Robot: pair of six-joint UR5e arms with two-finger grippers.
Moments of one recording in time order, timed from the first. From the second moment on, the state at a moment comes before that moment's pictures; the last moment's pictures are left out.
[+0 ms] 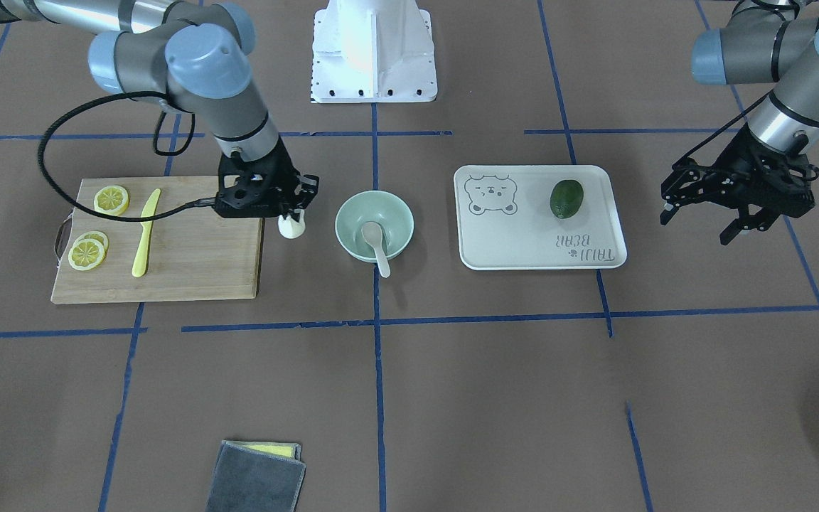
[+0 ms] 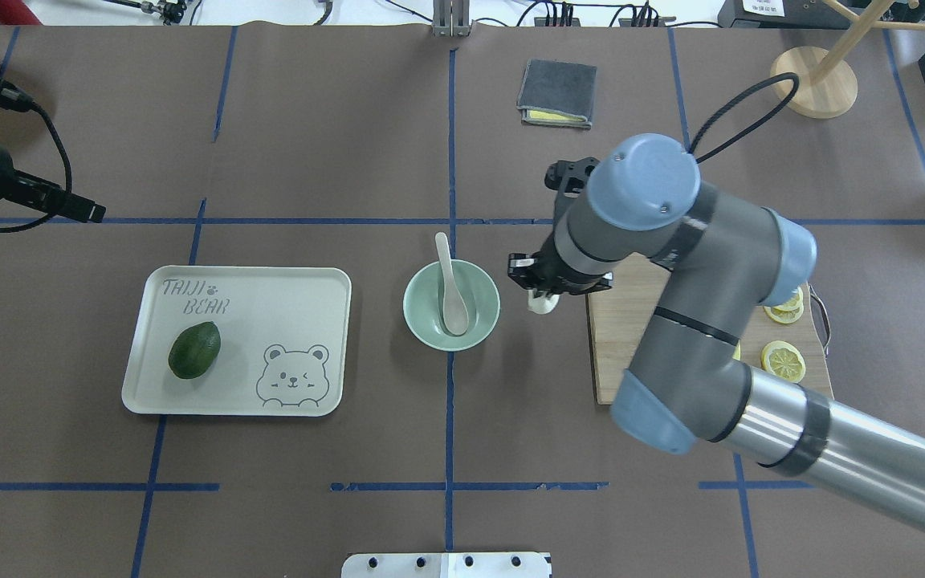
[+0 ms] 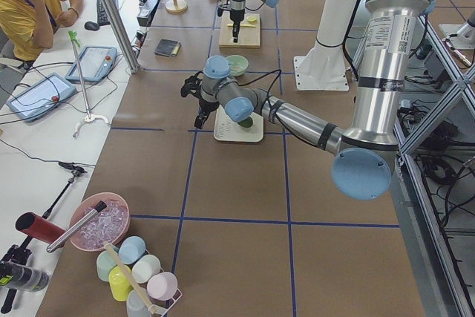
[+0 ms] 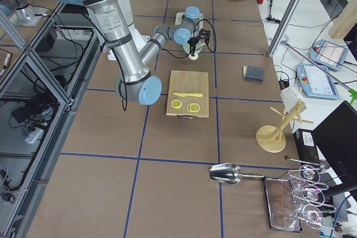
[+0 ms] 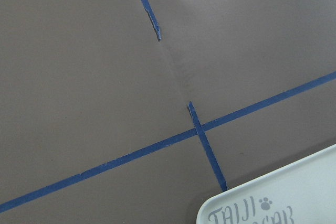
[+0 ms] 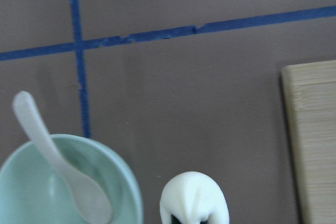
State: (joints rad) left arm -1.03 -1.67 -1.85 -2.03 -2.14 -0.53; right arm 0.57 -0.96 1.72 -1.48 1.94 1.33
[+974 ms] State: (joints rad) left arm -1.03 -1.67 -1.85 -2.03 -2.14 -0.54; right arm 0.51 -0.81 1.58 -1.47 1.87 1.43
